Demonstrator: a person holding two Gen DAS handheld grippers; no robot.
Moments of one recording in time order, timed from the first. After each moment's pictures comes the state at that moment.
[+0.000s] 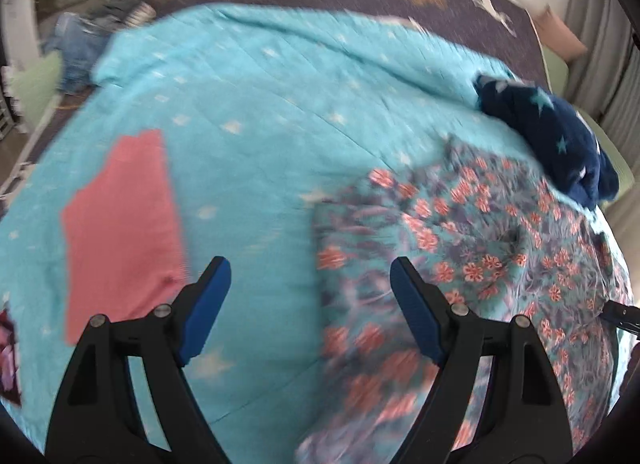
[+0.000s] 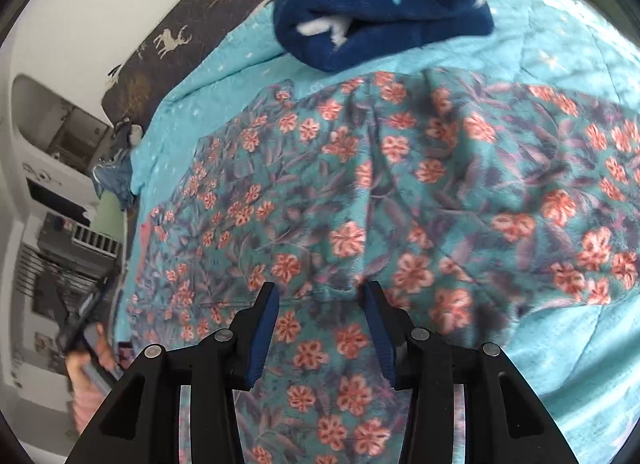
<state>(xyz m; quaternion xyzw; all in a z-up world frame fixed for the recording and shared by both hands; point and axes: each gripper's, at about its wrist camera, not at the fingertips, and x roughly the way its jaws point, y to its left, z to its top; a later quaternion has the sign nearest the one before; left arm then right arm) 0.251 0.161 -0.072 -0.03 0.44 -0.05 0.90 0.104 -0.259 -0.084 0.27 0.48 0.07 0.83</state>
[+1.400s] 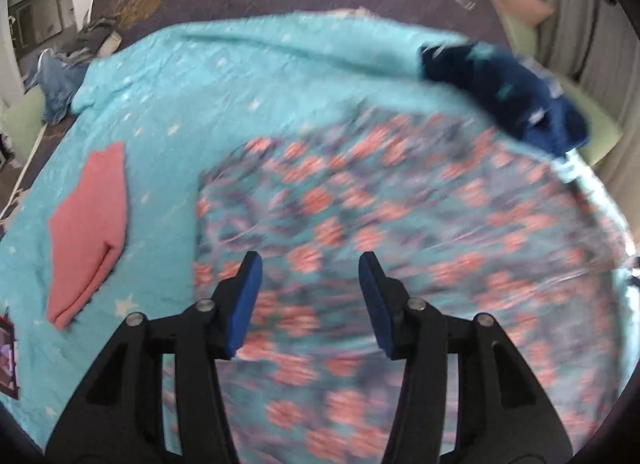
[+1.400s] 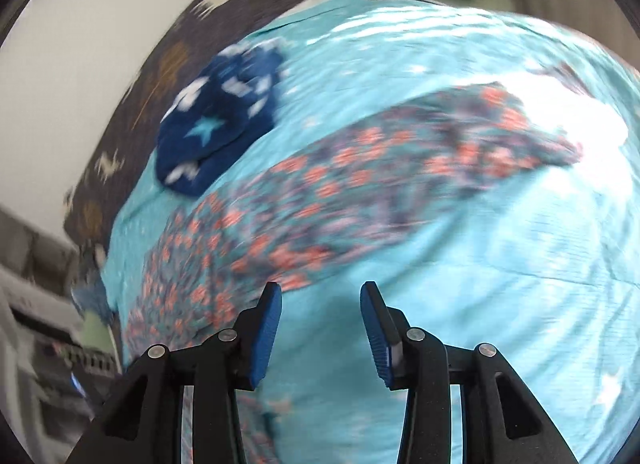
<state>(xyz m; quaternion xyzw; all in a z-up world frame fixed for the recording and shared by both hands) 0.175 0.062 -0.052 0.02 0.40 -0.08 0.91 -0.014 -0.416 -0.078 0.42 0.38 -0.11 0.81</state>
